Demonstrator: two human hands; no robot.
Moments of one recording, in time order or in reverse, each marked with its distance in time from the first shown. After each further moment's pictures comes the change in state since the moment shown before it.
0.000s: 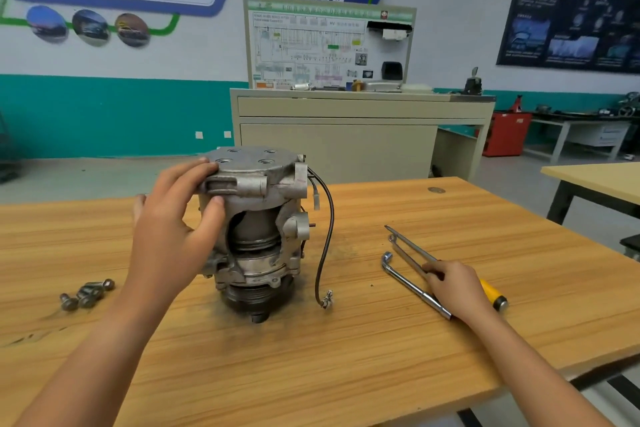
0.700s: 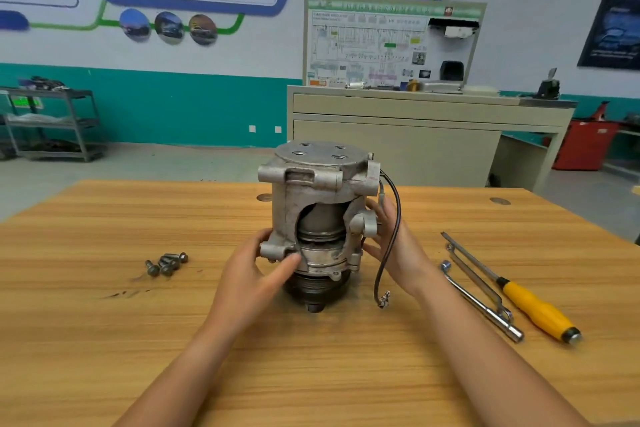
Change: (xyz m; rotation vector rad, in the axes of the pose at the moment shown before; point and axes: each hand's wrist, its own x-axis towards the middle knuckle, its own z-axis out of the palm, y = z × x) left_hand -0.069 -0.050 0.023 -0.079 -0.174 -0.468; right_hand -0.017 -0.165 0.036 1.169 -0.498 -0.162
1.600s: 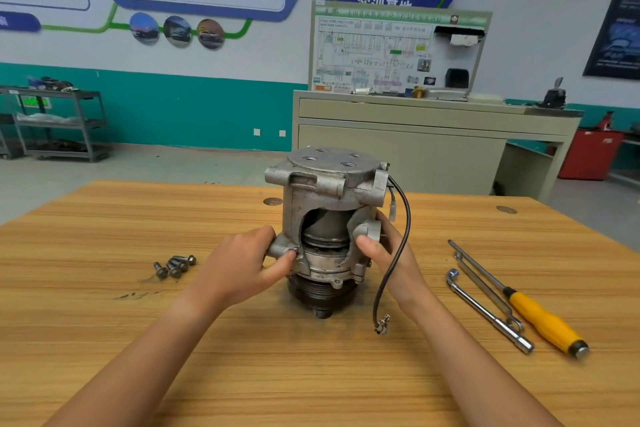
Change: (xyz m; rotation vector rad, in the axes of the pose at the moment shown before) left_hand 0.032 0.005 -0.037 0.513 -0.222 0.364; right_hand -0.017 0.010 0.015 -0.257 -0.037 -0.331
